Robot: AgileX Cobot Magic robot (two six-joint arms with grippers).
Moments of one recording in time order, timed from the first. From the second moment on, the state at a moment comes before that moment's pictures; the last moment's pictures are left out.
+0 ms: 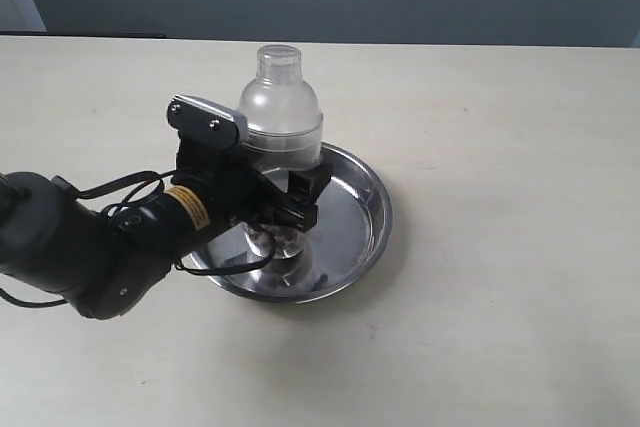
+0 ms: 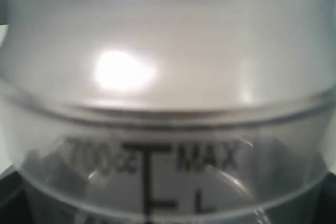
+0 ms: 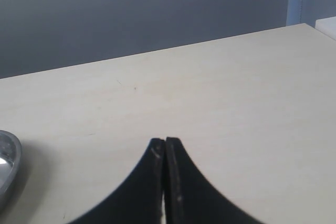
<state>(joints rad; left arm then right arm) -0.52 1.94 -0.59 0.01 -1.00 -0.19 -0.08 0.01 0.00 0.19 0.31 0.00</state>
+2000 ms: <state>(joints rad) -0.50 1.71 -0.53 0.16 -0.87 -0.22 -0.08 0.01 0.00 0.19 0.31 0.00</state>
